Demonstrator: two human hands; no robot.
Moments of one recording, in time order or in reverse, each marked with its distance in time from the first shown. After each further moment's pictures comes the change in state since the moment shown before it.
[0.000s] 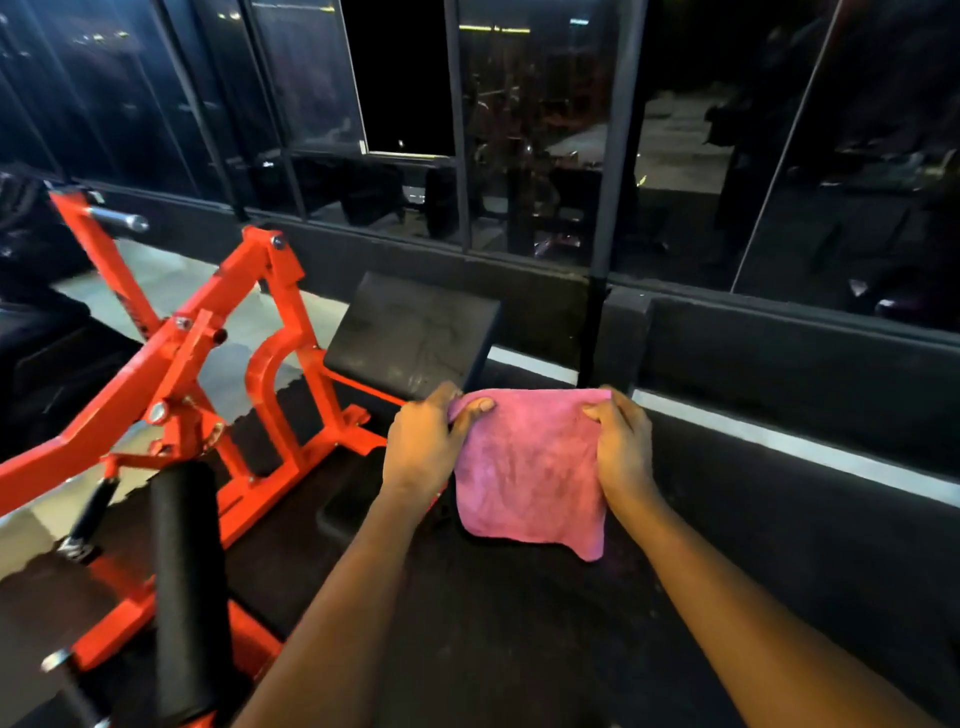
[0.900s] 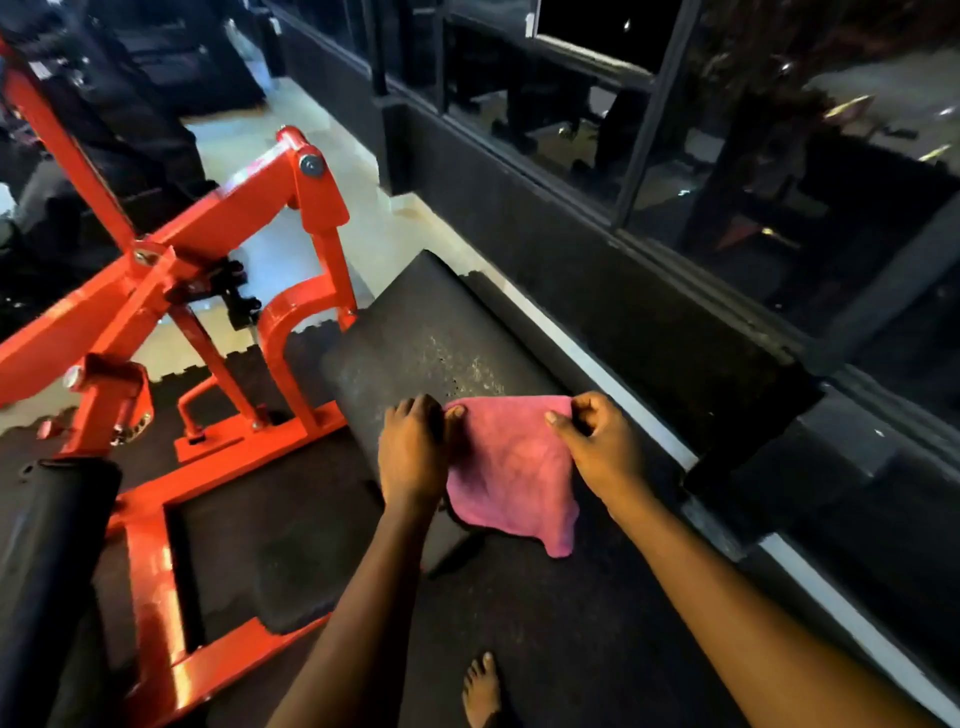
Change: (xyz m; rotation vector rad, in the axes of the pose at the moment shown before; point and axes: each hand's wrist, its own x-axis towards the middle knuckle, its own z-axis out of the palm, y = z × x) left_hand 0.385 -0.261 0.284 0.222 0.257 -0.602; right_hand 0.558 0.202 0.234 -0.498 -0.609 -0.046
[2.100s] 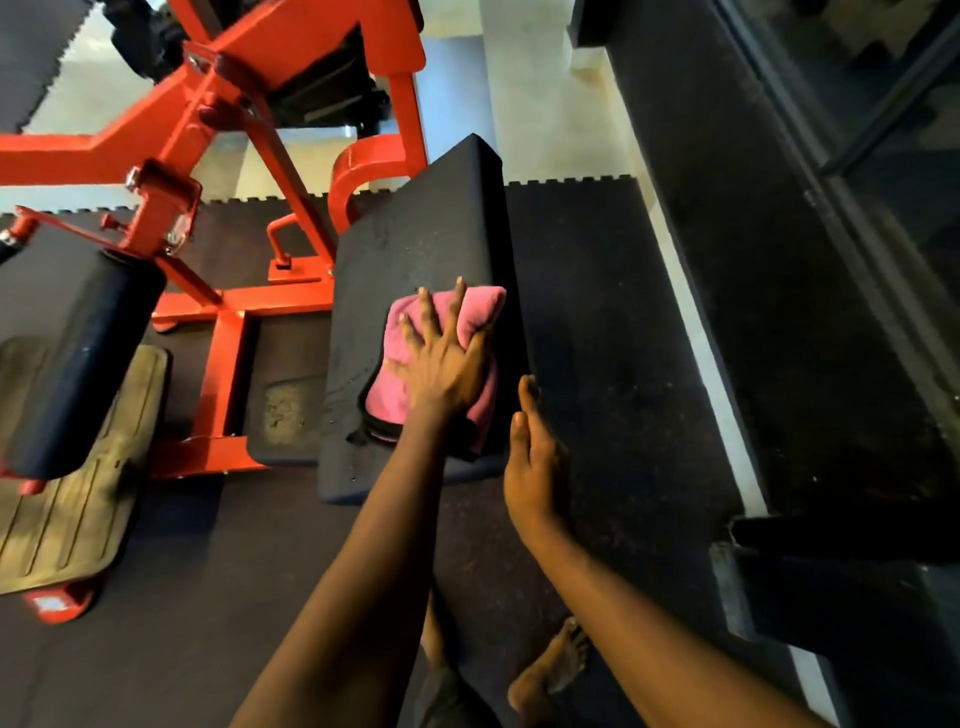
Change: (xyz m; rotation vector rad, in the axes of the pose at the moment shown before) left_hand 0.086 0.055 0.188 0.225 -0.186 -0.635; right_hand 0.110 0.145 0.023 0.179 -0.386 -0.196
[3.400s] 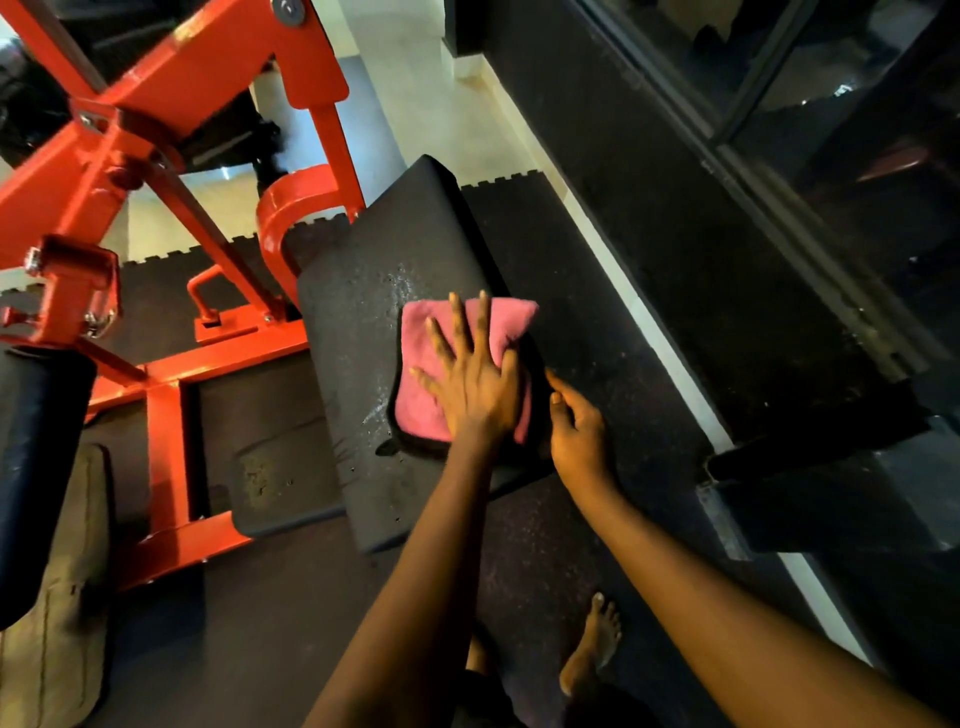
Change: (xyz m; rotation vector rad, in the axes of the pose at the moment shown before) left_hand -0.016 0.006 -0.020 -0.131 -0.046 0.231; right_hand 0.021 -0.018 0.013 -0.014 0.164 0.217
